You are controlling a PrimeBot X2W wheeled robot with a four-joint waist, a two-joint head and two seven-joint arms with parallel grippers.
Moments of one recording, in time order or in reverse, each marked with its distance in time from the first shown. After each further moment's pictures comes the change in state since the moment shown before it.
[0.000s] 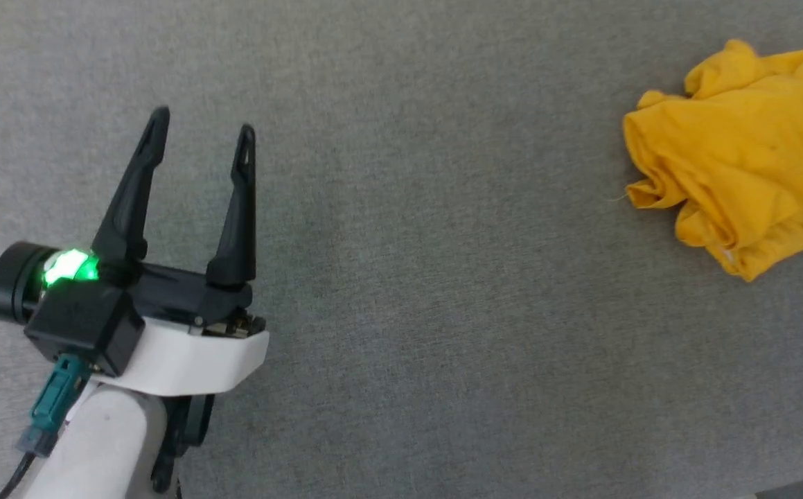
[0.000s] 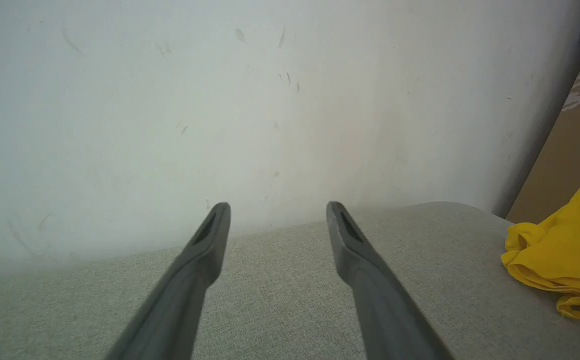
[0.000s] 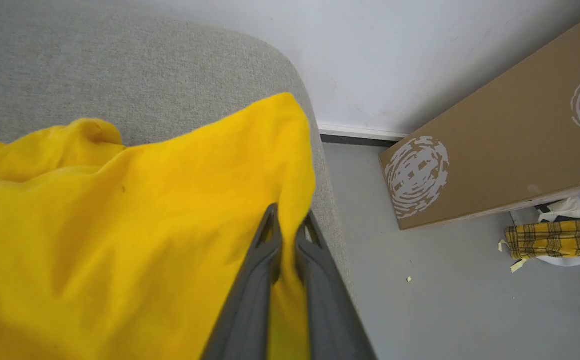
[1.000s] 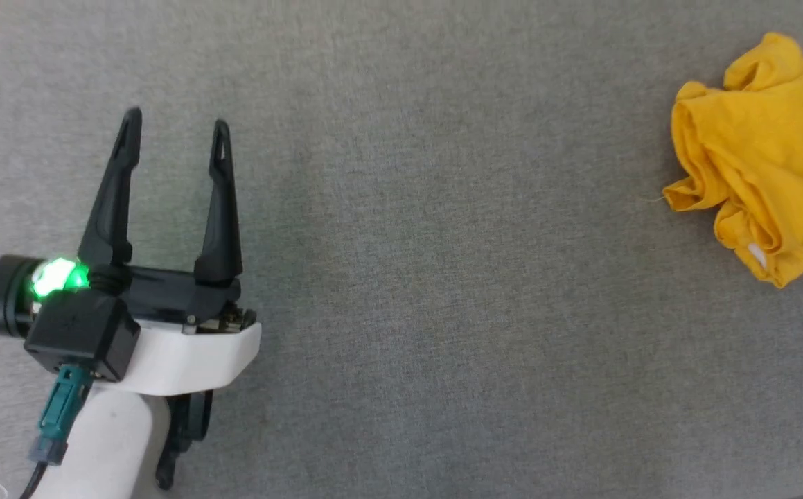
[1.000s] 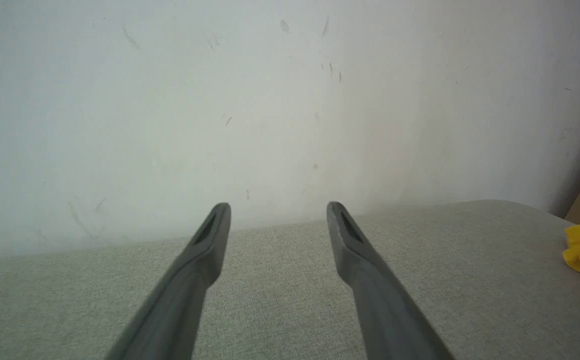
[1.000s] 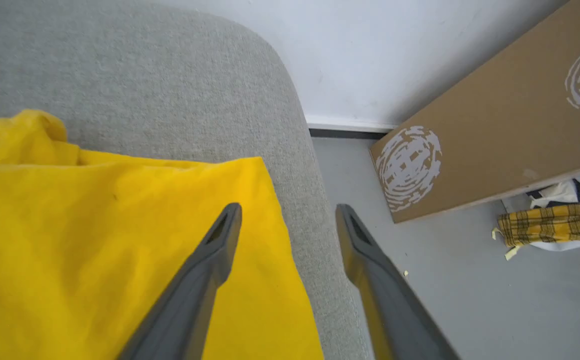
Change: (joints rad) left arm -0.001 -0.019 0.015 0.047 0.041 0.054 -0.072; right arm -0.031 0.019 -0.083 0.149 -0.081 0.000 -0.103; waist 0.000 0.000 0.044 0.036
